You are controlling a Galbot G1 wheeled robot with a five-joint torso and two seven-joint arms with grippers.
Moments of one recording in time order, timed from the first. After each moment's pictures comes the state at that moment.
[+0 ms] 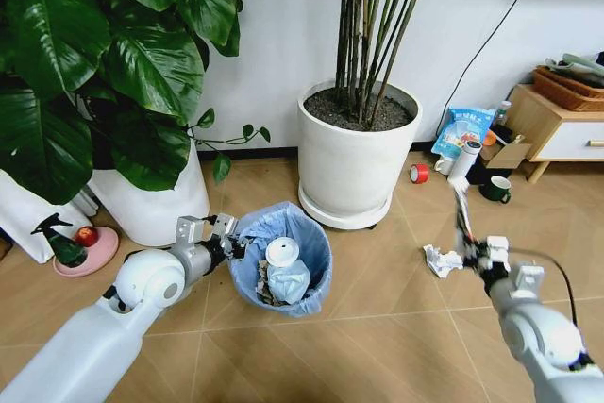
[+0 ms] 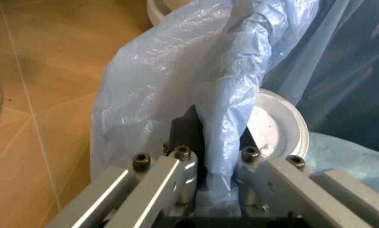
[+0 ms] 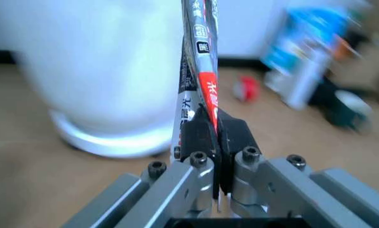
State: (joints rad) left arm 0.98 -0.84 -0.17 -1.97 -0.86 0.73 -0.08; right arm -1.37 0.95 0.61 1.99 0.58 -0.34 0.11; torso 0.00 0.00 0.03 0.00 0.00
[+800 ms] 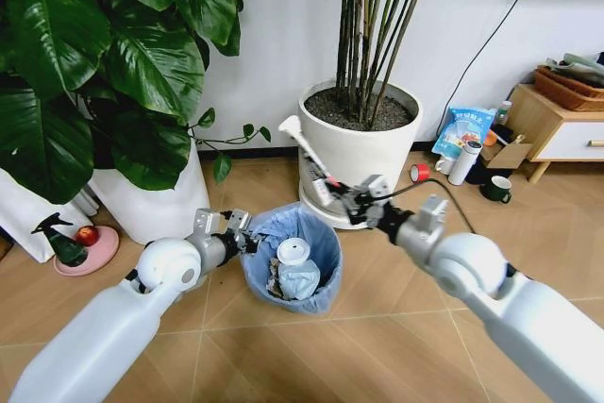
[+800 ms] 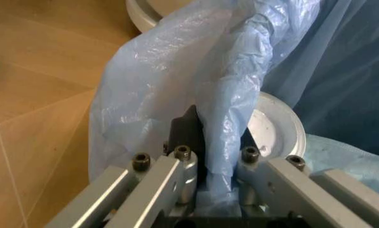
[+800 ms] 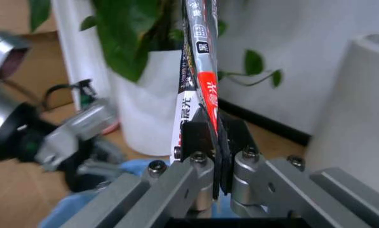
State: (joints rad) left arm 0.80 -0.90 -0.02 -1.84 -0.91 0.74 -0.08; right arm -0.83 0.82 -0.04 2.02 0.71 -0.26 -0.13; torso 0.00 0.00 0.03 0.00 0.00
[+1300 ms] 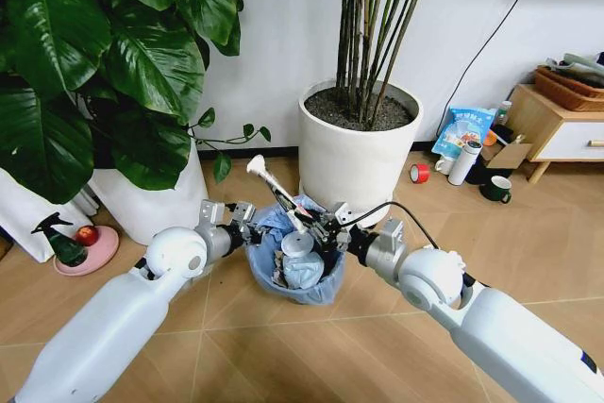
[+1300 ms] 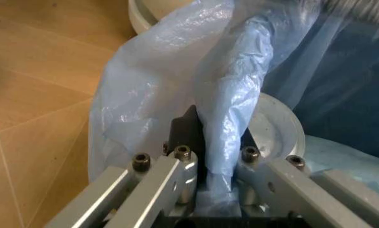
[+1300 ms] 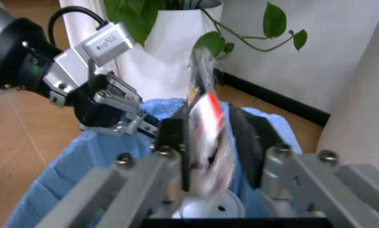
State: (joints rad) left arm 0.77 -0.90 -0.02 -1.81 -0.93 0.74 -0.07; right arm -0.86 0.86 -0.10 1.95 0.61 -0.25 -0.14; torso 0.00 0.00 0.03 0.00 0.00
